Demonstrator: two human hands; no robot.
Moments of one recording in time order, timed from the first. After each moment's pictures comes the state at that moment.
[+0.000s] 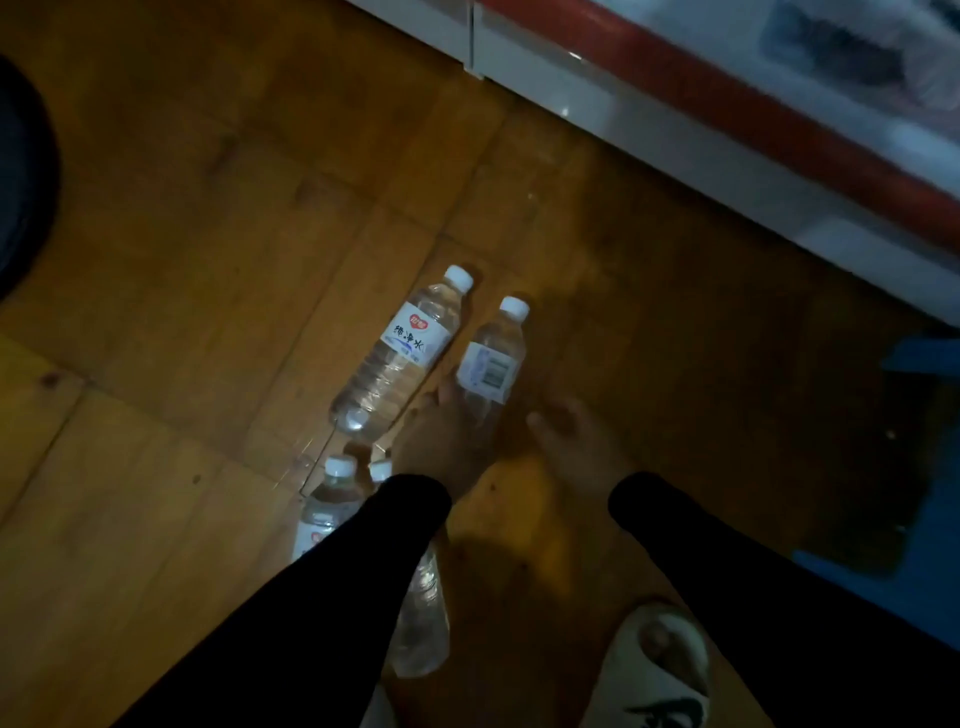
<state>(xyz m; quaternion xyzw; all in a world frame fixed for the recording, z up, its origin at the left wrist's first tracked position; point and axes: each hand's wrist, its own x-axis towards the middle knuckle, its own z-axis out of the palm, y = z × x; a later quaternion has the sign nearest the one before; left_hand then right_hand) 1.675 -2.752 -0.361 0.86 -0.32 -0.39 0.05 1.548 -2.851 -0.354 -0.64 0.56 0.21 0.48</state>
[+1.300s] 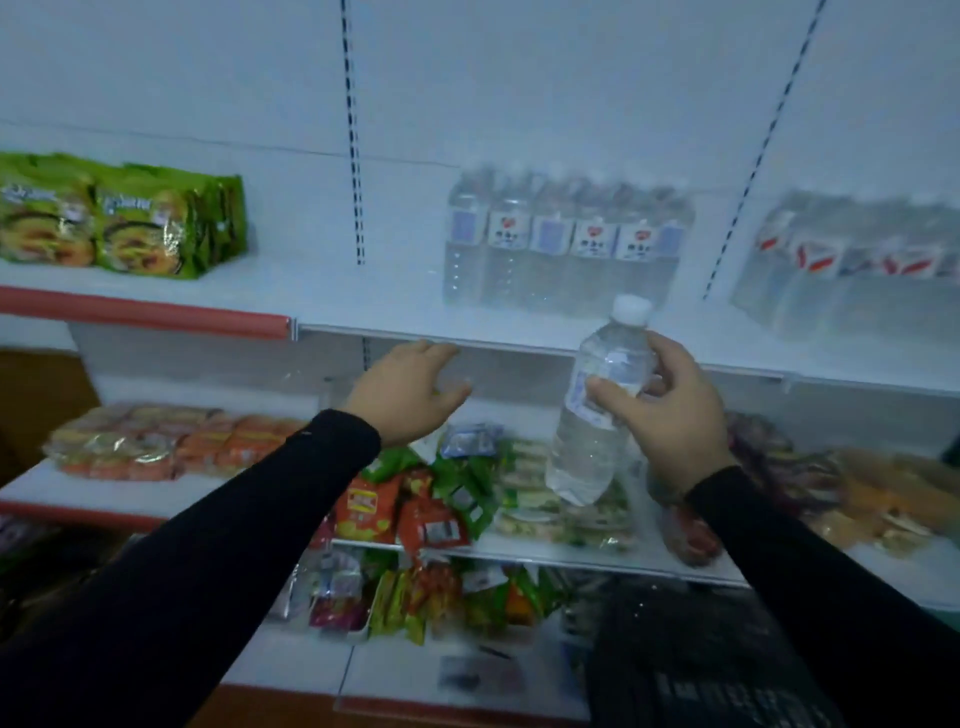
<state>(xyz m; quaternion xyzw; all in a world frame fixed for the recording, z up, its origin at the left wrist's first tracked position) 1.722 -2.970 0.695 0.64 -0.73 0.04 0.24 1.447 -2.989 0.701 -0.67 0.46 -0.51 0.27</state>
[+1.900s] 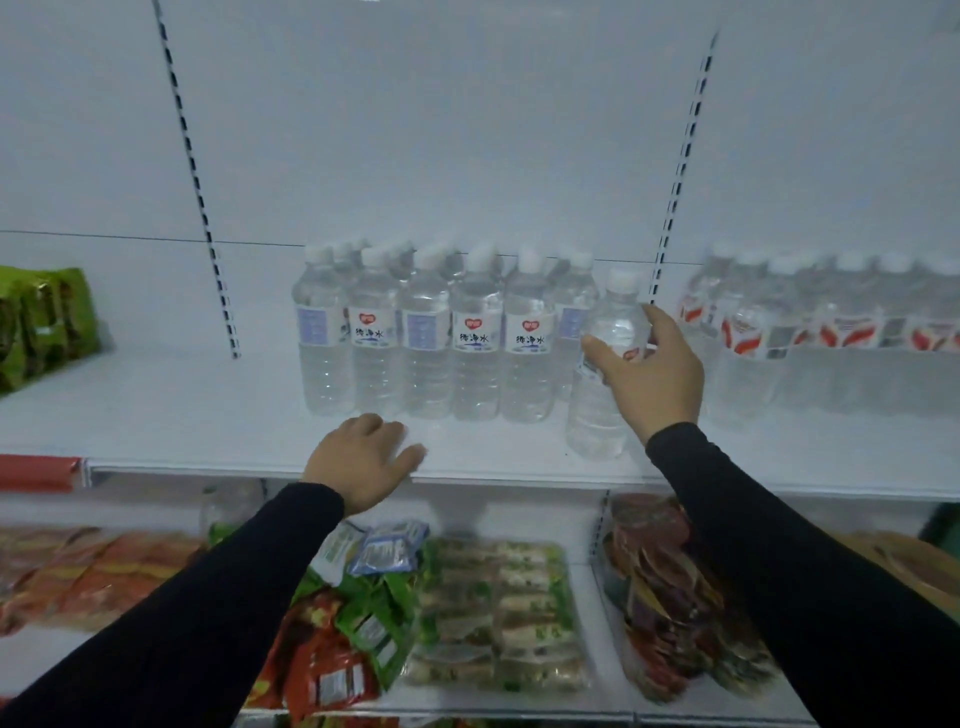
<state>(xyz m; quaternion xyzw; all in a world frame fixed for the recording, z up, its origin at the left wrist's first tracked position) 1.651 -3.159 0.695 0.72 -0.68 0.02 0.14 1.356 -3.212 0.780 -0.60 0.52 -0.59 0.15</state>
